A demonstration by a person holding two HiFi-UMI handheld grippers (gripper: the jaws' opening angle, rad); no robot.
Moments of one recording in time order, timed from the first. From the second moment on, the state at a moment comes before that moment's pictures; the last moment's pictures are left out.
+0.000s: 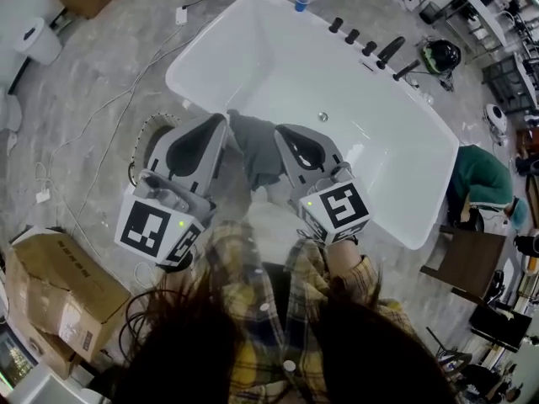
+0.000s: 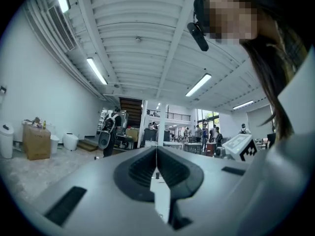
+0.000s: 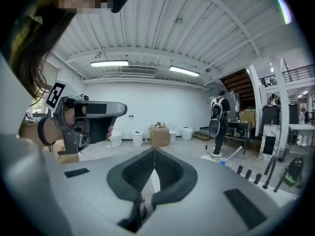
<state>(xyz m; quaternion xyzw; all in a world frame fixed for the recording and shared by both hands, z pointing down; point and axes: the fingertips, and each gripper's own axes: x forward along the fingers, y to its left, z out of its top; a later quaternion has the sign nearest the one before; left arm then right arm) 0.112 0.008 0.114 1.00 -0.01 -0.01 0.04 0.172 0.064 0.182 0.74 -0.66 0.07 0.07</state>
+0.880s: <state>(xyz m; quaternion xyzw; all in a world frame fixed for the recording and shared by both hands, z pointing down) 0.210 -0.039 0.168 1.00 -0.01 0.05 0.08 0.285 0.010 0.234 0.74 -0.65 0.13 0.08</state>
